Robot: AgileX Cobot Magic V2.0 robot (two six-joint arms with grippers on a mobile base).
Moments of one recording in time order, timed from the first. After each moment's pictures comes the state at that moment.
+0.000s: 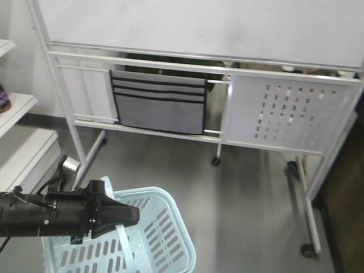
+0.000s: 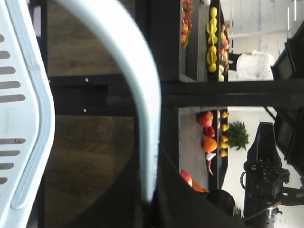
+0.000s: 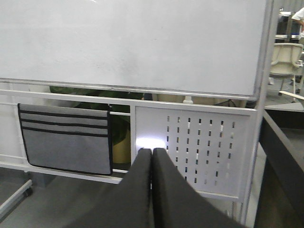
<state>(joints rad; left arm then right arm) -0.12 1.61 -0.57 -1.68 1.08 0.97 -0.01 -0.01 0.03 -0.07 0.05 0.03</state>
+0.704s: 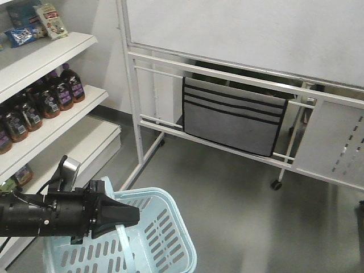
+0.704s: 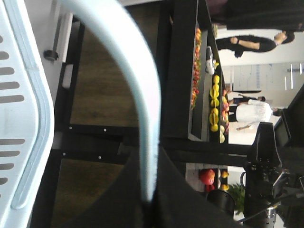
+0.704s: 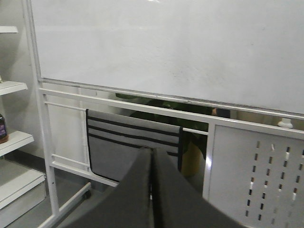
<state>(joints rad) -0.12 1.61 -0.57 -1.68 1.08 0.97 -0.01 -0.01 0.03 -0.07 0.05 0.03</state>
